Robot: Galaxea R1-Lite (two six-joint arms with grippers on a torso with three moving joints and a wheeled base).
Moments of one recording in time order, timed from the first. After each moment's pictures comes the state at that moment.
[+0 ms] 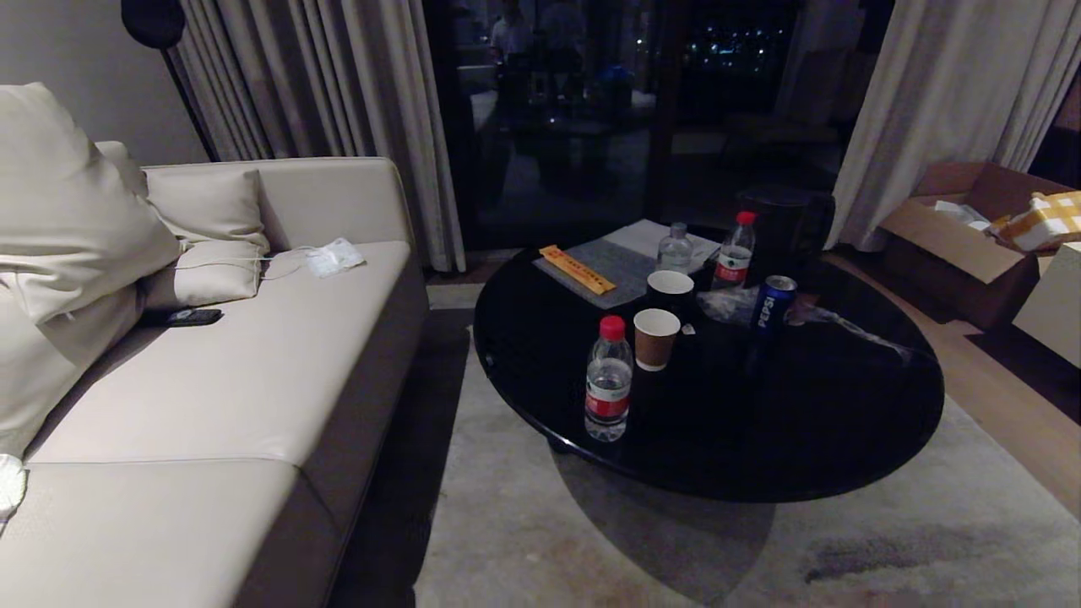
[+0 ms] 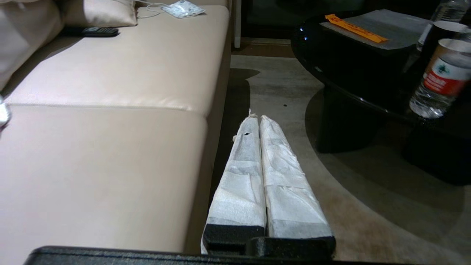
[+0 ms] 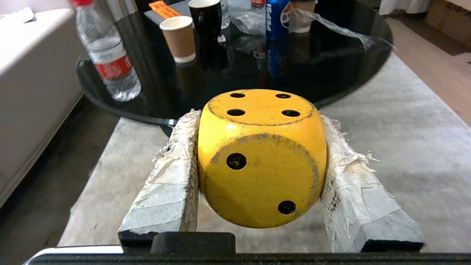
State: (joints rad) left arm -0.01 0.00 0.00 0.00 0.04 -0.02; right arm 0.00 0.00 -0.01 0.01 0.00 0.04
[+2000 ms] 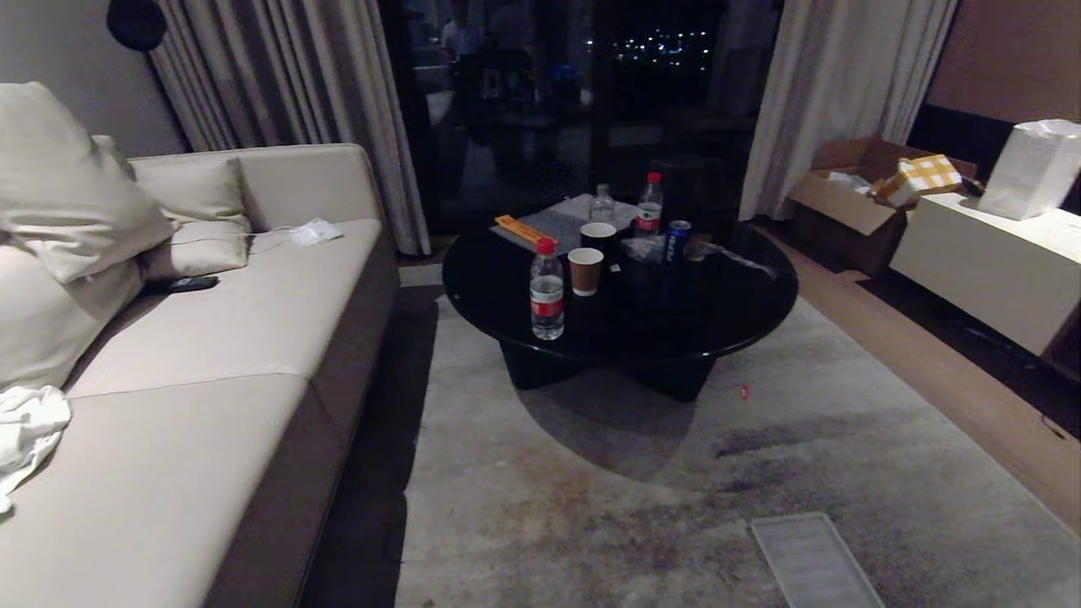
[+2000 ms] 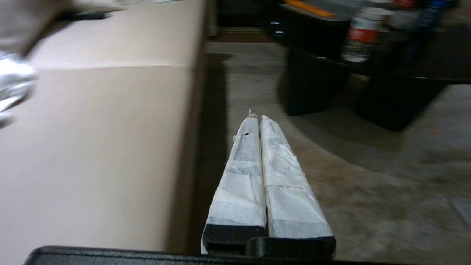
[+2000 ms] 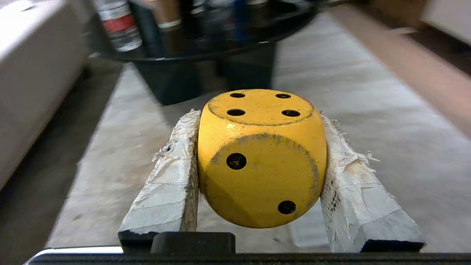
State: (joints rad) left arm -0.01 0.00 0.00 0.00 0.04 -0.02; right arm 0.00 0.00 -0.01 0.01 0.00 0.04
